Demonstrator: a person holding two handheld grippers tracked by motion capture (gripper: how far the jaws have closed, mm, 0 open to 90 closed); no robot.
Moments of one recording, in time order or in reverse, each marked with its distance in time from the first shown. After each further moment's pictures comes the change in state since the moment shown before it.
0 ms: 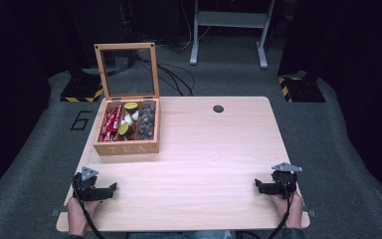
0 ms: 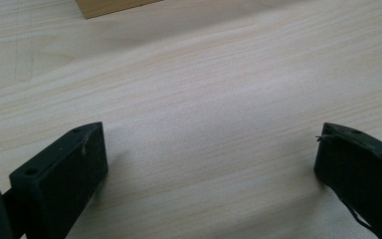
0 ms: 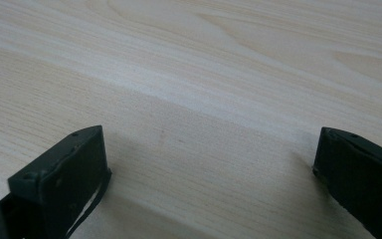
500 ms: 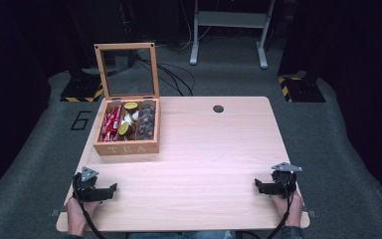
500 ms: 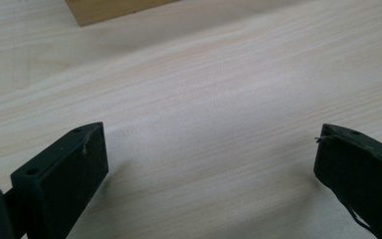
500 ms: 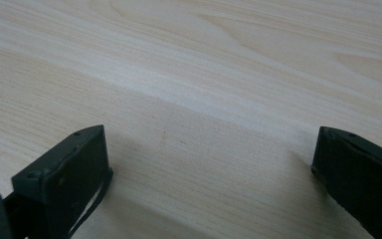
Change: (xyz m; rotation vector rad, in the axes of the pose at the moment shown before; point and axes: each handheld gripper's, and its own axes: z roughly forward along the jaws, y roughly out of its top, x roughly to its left) left arm -0.002 0.003 -0.006 -0.021 -0.013 0.017; right arm -0.001 0.000 0.000 0.003 0.008 -0.015
